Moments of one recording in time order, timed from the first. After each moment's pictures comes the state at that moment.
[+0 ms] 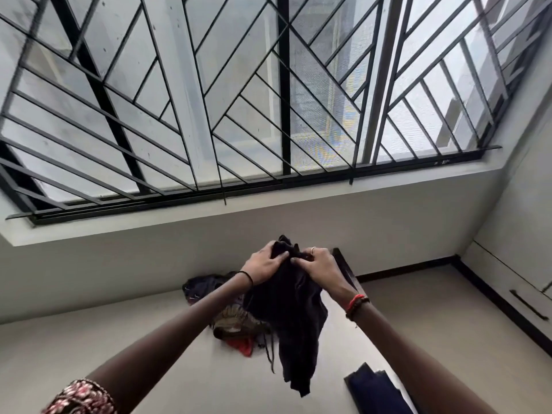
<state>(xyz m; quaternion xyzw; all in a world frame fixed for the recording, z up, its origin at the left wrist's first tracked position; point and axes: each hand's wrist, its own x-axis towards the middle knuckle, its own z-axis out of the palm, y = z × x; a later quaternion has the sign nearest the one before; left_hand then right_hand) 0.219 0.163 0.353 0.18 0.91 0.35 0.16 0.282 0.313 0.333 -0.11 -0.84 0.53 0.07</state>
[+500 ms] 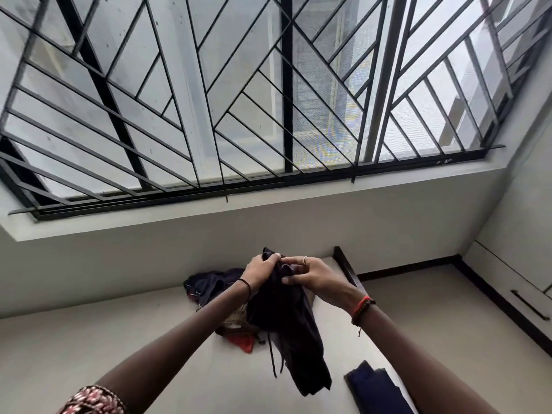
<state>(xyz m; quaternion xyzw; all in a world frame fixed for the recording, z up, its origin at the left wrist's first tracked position) 0.227 0.161 0.334 0.02 0.85 0.49 0.20 0.303 0.300 0.335 0.00 -0.64 0.76 -0.11</state>
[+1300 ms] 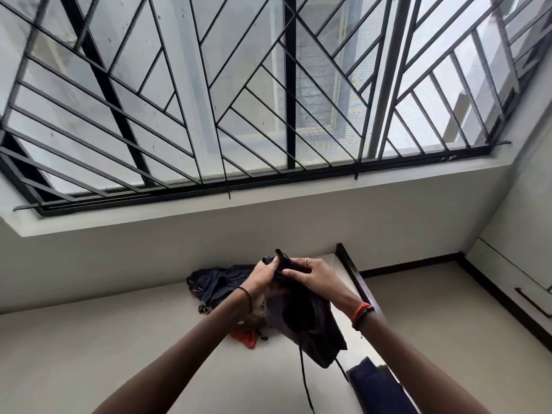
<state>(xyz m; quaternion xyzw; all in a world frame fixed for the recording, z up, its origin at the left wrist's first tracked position) 0.255 0.157 0.325 -0.02 0.68 0.67 0.30 0.301 0.292 0.317 -0.03 -0.81 0.58 0.01</state>
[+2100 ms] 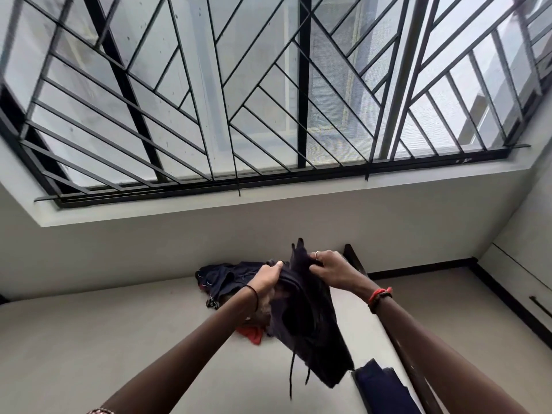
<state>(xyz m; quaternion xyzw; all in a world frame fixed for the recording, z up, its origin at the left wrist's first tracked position) 0.260 0.151 0.328 -0.09 0.71 0.64 0.27 0.300 0.315 0.342 0.04 -0.92 0.38 0.00</state>
